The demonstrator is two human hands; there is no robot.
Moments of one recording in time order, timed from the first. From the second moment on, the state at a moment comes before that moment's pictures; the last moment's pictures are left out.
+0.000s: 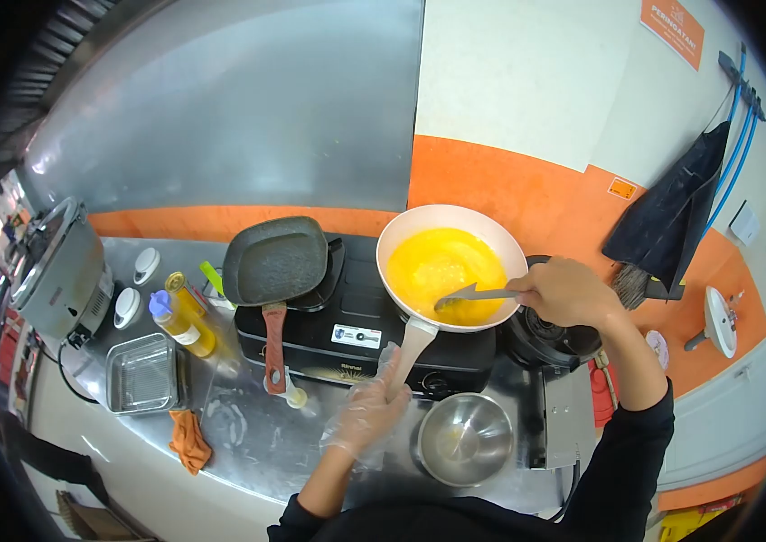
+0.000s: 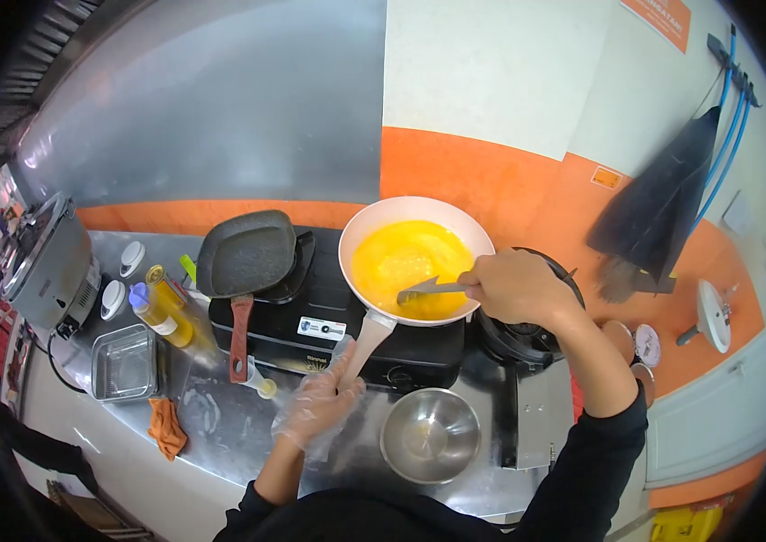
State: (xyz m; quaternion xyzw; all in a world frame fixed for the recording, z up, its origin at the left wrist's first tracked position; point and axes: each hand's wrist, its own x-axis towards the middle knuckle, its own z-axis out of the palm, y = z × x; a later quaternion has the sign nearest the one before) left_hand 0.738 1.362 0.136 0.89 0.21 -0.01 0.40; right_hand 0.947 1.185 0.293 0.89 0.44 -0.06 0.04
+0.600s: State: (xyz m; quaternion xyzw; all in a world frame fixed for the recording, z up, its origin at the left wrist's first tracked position) left_hand 0.738 1.362 0.134 0.89 0.22 -0.01 0.41; right_hand 0.994 1.262 0.232 0.91 0.41 0.05 0.00
